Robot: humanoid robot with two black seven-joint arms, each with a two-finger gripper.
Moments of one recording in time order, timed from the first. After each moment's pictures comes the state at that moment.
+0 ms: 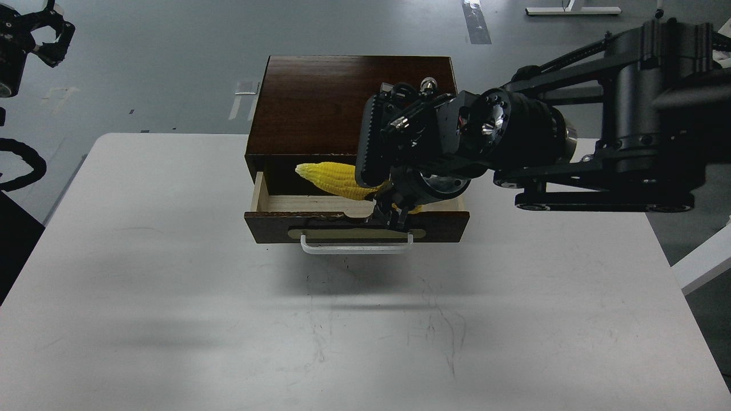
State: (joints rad) left arm -0.84 0.69 -0.78 -0.72 -0.31 -0.49 -0.40; right arm 1.88 -0.29 -0.41 1.57 -1.65 0.49 0.00
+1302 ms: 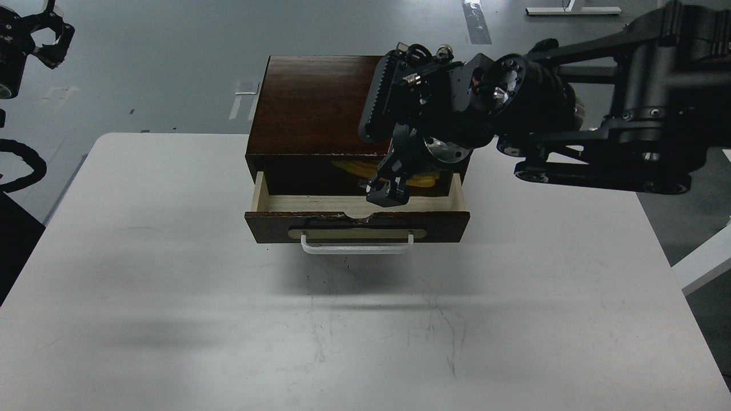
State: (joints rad) left arm -0.84 0.69 -0.78 -0.71 -0.31 -0.49 -0.40; right arm 1.84 -0.35 -0.23 1.45 -1.53 0.49 0.01
